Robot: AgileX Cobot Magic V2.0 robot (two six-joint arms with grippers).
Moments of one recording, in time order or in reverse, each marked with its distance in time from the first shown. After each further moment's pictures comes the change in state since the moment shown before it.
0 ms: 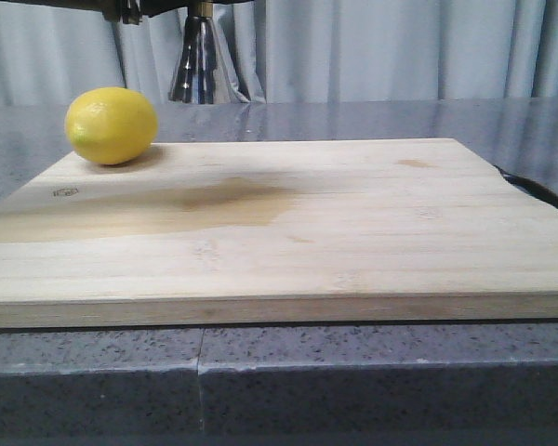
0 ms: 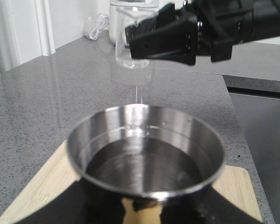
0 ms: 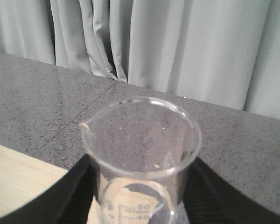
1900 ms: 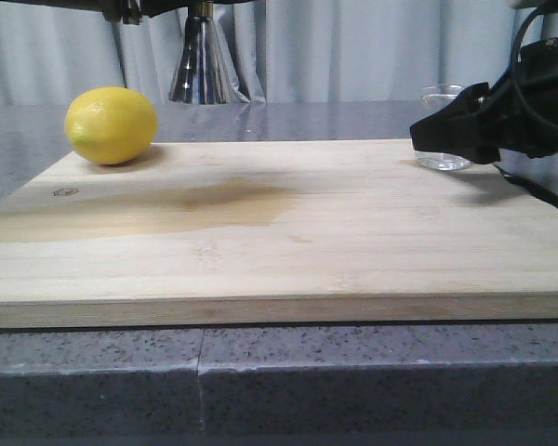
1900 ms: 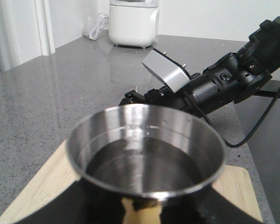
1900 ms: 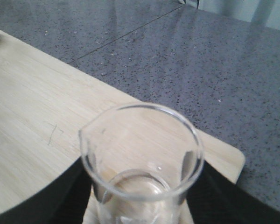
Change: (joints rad) left arm 0.000 0.000 0.000 0.000 0.000 0.000; right arm -0.043 0.436 0.057 -0.003 -0.384 -0.239
